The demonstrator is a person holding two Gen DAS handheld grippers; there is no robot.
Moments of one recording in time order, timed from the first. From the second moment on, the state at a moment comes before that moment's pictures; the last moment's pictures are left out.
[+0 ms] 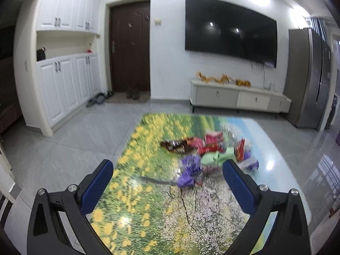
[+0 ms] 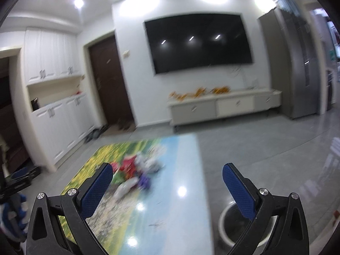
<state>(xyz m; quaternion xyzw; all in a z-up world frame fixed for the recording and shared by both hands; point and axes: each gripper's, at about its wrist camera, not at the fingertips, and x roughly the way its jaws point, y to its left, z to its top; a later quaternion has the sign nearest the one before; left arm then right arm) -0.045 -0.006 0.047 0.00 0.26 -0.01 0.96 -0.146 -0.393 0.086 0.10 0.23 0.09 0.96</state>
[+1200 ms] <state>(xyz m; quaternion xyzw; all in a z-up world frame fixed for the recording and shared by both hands) 0.123 -0.038 -0.084 -0.05 0.44 -0.10 0.89 0.054 -0.264 -0.073 0.17 0.46 0.29 0.82</state>
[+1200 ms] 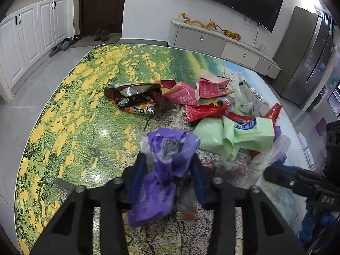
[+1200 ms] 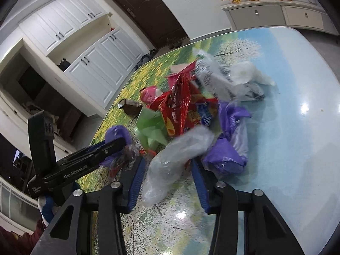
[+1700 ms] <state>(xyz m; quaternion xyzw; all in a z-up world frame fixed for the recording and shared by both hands) 0.092 -0.027 -0.060 -0.05 0.41 -0.09 0.91 0.020 -0.274 -0.061 0.15 0.45 0.31 0.83</state>
